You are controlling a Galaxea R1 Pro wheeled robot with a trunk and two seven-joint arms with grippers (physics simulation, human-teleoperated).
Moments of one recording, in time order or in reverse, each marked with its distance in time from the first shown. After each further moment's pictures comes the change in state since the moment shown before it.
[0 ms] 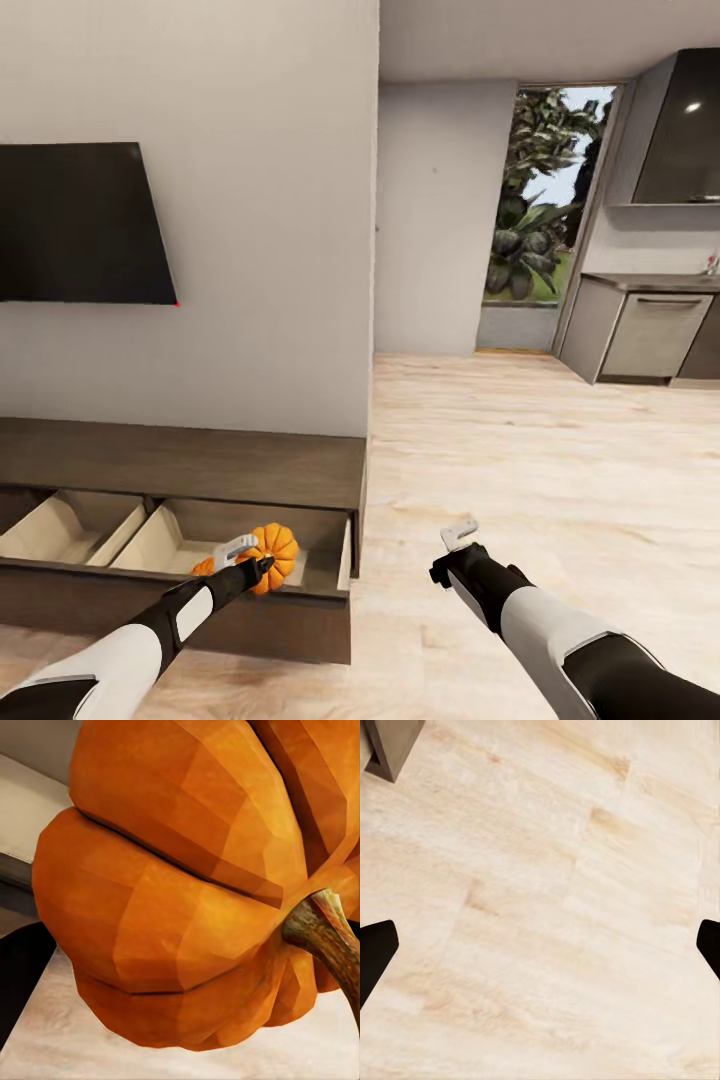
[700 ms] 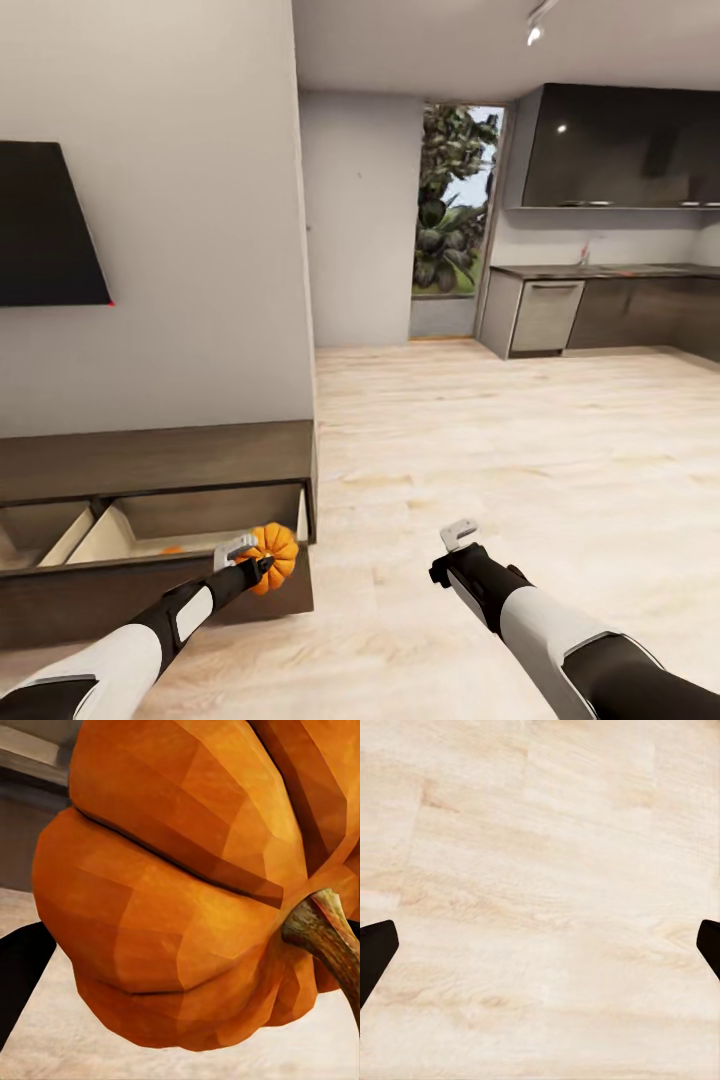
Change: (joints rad) left arm 0.000 0.000 0.000 0.000 0.000 0.000 0.000; right arm 0.000 0.001 0.001 0.000 0.000 0.000 0.000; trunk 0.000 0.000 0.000
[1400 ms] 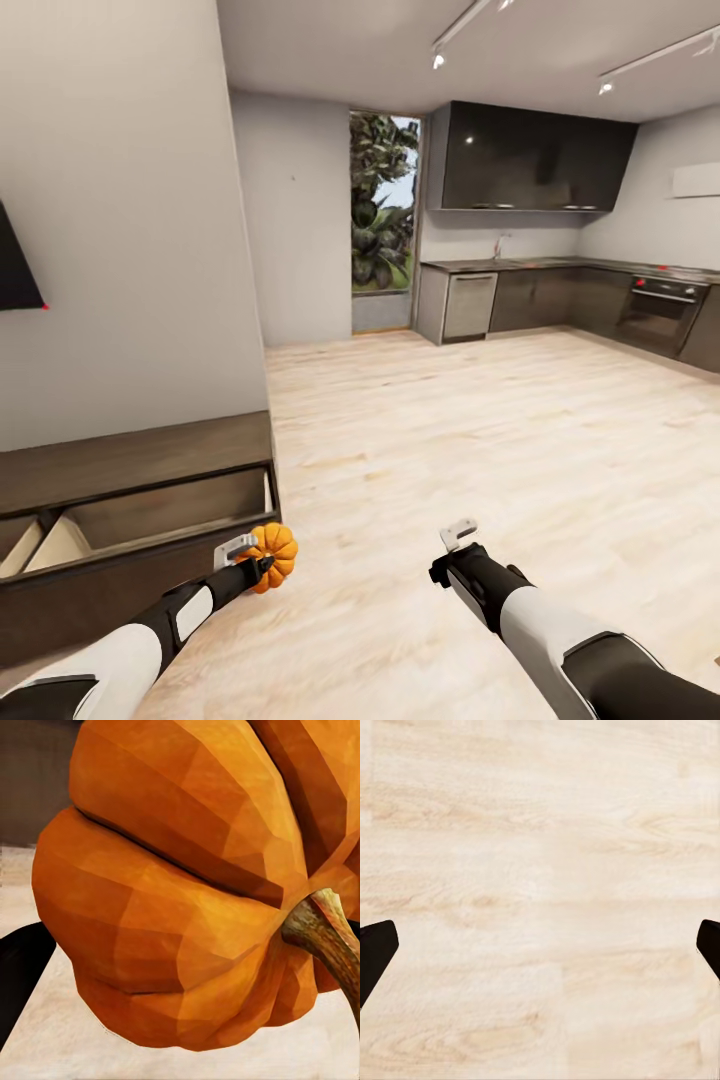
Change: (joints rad) left arm 0.000 0.000 0.000 -0.002 0.001 0.001 0.000; right arm 0.000 0.000 0.001 0.000 -0.001 0.000 0.000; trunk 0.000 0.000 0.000
